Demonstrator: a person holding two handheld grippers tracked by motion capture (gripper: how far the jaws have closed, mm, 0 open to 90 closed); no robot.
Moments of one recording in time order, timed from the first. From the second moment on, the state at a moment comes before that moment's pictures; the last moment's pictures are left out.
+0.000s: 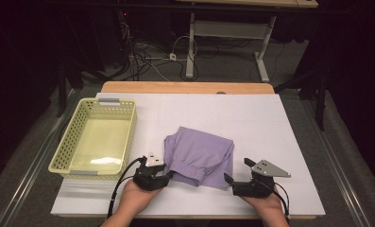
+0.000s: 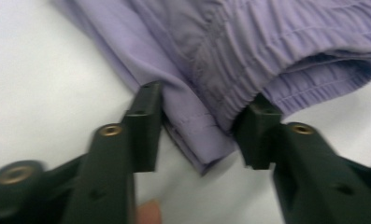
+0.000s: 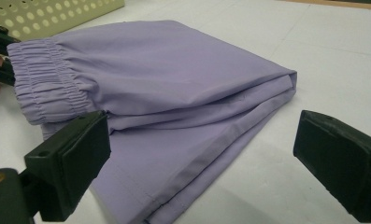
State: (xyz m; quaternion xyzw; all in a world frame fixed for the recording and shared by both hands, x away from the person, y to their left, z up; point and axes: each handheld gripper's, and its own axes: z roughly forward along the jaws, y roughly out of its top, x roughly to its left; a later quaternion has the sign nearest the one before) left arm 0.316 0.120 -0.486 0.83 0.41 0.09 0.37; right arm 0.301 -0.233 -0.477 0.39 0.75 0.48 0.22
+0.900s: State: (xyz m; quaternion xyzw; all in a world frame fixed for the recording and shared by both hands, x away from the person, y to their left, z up) left arm 0.318 0.122 -0.488 0.83 0.38 0.07 0.39; right arm 0.384 -0.212 -0.466 0.46 0.75 0.42 0.21
